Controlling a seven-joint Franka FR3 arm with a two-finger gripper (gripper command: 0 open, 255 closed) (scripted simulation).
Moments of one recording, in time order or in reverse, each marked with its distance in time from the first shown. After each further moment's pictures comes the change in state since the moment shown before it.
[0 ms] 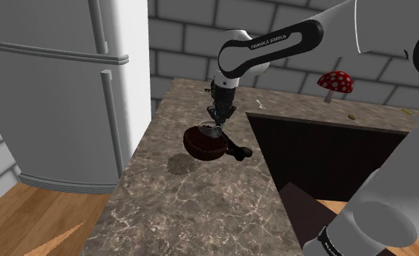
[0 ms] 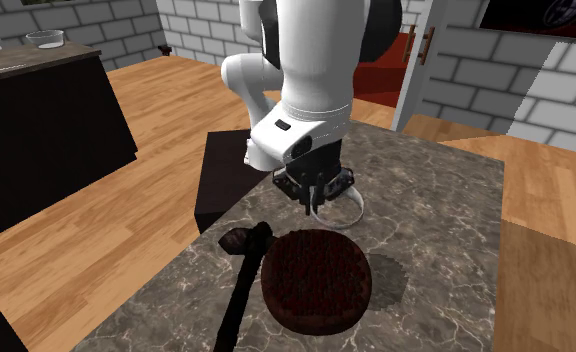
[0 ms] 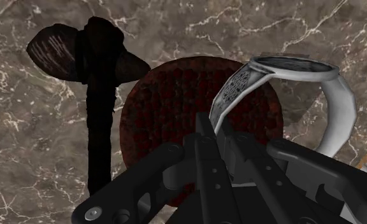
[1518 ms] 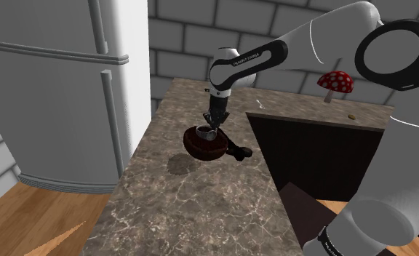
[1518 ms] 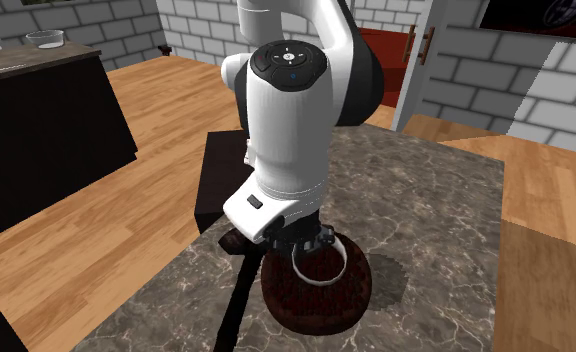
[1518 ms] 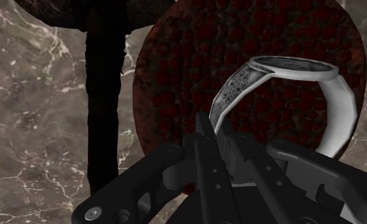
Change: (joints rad) arm -0.033 0.229 -0.034 0.126 -0.028 0.100 -0.058
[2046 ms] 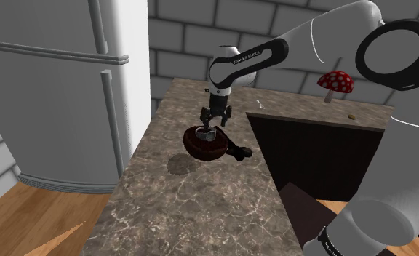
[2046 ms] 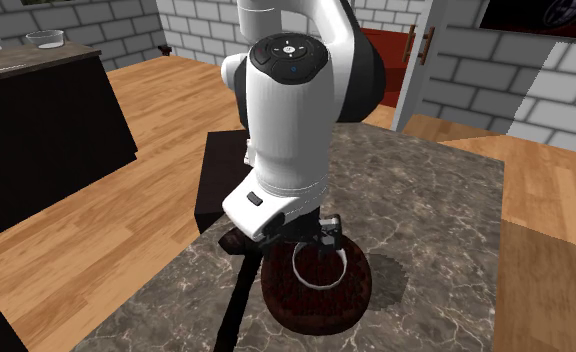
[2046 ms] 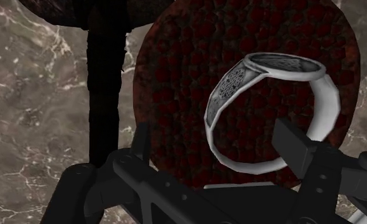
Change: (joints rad) arm 0.000 -0.003 0.000 0.013 0.000 -0.016 0.000
